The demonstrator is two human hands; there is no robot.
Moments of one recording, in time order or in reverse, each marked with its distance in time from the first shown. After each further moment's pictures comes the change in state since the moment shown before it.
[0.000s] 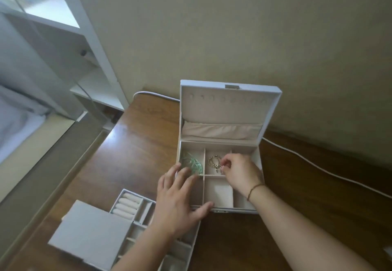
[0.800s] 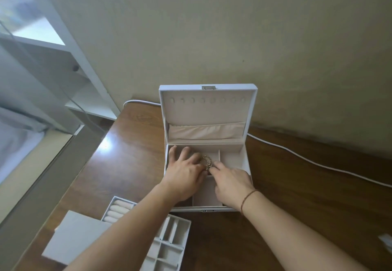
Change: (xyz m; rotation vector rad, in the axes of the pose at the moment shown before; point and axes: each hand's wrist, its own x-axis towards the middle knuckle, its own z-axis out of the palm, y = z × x) left_hand 0.087 0.013 0.014 0.338 -0.207 0.269; right_hand -0.022 0.016 -0.001 -0.455 -0.178 -0.337
